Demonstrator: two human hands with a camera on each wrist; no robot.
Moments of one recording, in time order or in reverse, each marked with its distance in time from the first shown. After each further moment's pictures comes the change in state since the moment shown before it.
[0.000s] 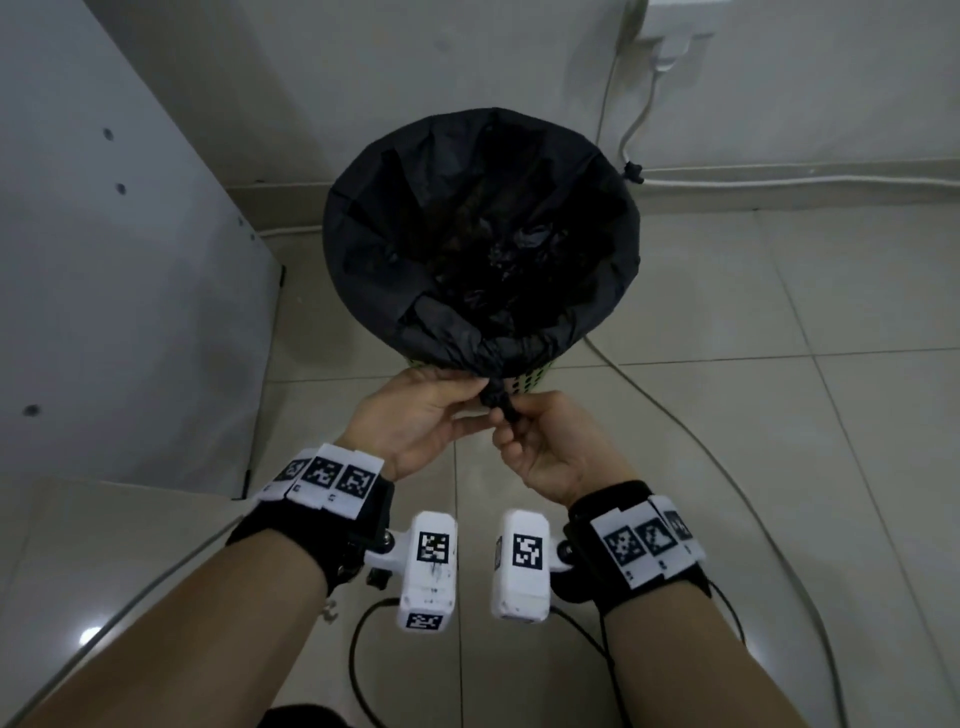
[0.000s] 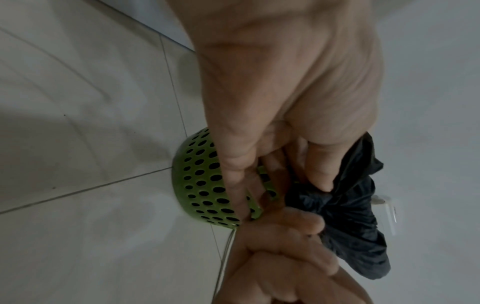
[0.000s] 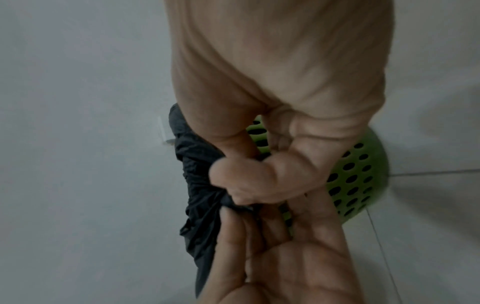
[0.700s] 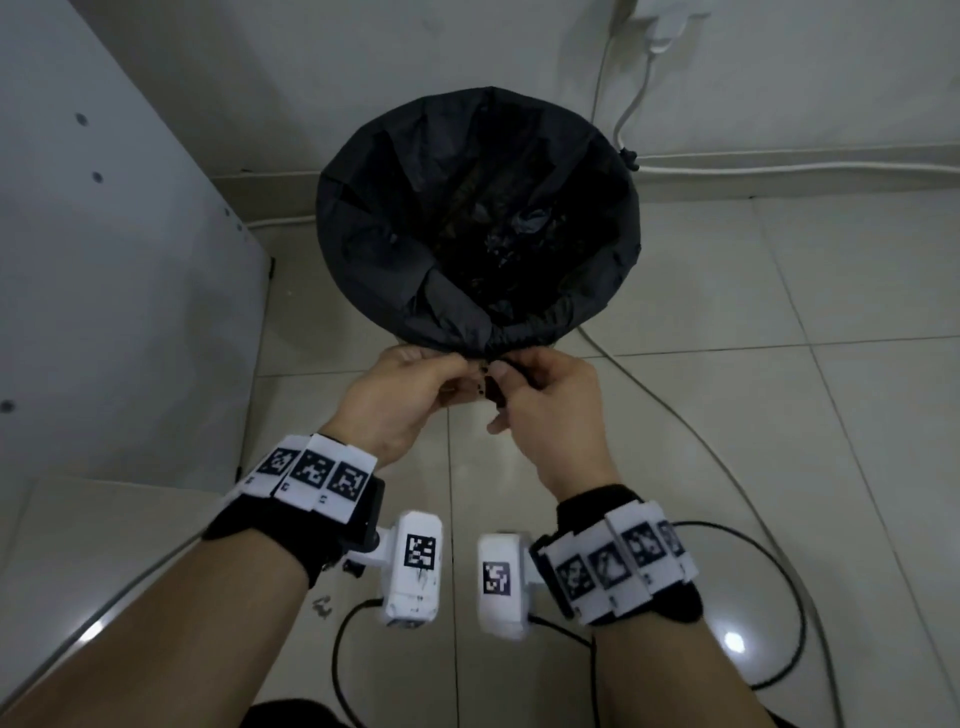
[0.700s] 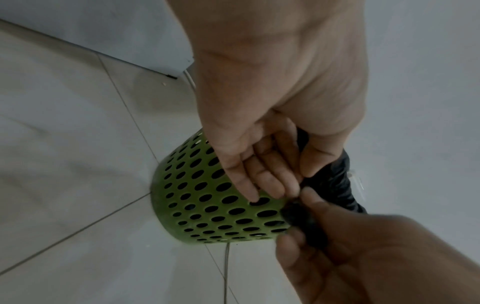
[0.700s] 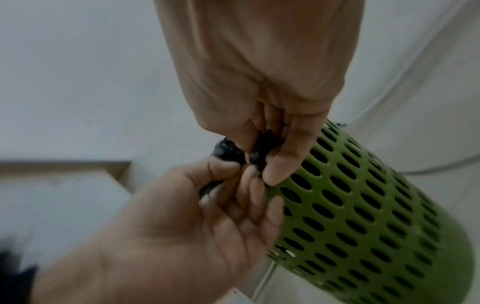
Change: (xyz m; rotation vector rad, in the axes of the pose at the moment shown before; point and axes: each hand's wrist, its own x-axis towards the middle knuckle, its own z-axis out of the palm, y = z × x) left_hand 0.006 0.007 0.006 0.170 0.182 0.090; right_hand -0.004 0.007 0.003 -0.581 0.202 -0.803
